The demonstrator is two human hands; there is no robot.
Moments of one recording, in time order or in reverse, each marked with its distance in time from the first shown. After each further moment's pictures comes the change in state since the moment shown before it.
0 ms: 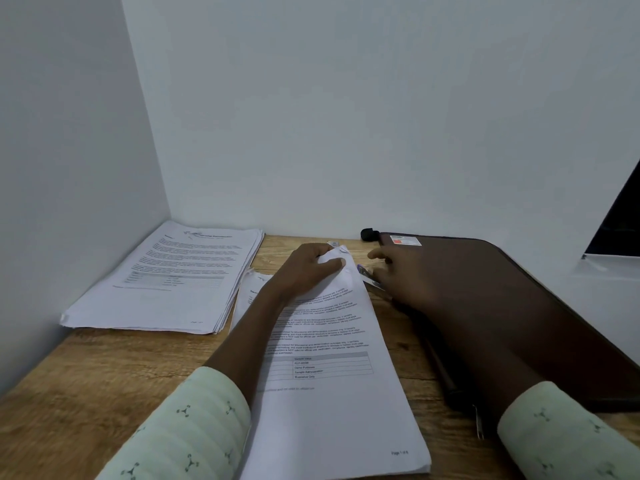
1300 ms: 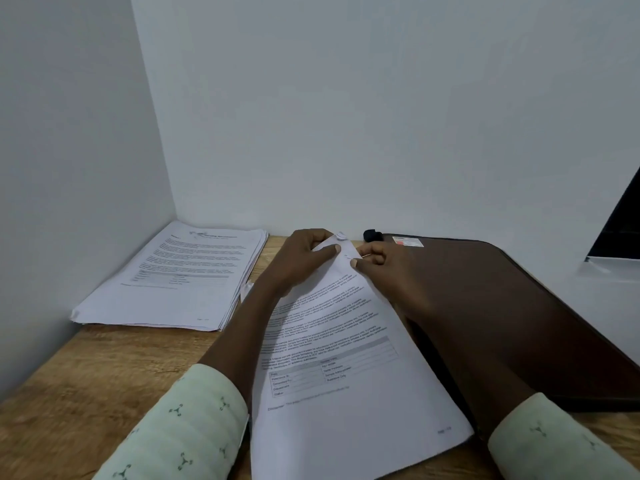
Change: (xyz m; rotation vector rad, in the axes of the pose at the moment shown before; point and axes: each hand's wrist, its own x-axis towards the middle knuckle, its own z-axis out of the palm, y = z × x) left_hand -0.006 0.011 -0.018 -0.086 0.083 0.082; right_hand -0.014 -0.039 0.004 0.636 -0.016 0.073
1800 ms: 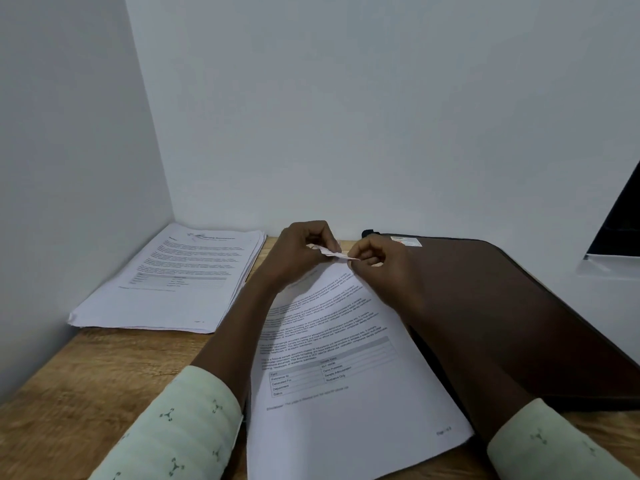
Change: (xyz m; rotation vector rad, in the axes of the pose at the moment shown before) left_hand -0.001 0.006 -0.008 0.017 -0.027 0.169; right_hand -0.010 -0.001 0.002 -0.042 0.110 -0.278
